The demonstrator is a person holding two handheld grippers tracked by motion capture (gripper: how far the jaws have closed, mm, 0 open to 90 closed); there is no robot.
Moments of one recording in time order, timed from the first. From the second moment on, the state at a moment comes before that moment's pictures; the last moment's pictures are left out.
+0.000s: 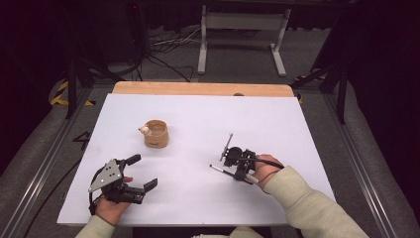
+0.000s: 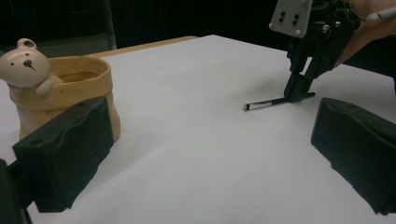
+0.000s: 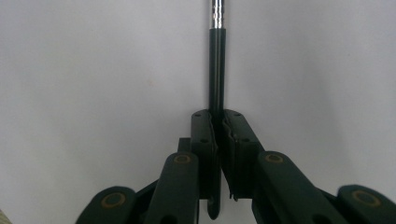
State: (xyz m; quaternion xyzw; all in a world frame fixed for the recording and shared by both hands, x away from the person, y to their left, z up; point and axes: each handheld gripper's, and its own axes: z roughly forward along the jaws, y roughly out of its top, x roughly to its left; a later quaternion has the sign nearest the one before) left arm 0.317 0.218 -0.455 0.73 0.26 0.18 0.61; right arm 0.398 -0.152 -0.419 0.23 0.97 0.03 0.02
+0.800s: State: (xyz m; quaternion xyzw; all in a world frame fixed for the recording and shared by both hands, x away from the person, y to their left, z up) left arm 0.317 0.222 -0.453 0.73 0.25 0.17 0.62; right arm 0.381 -0.161 -0.388 0.20 0.96 0.18 0.06
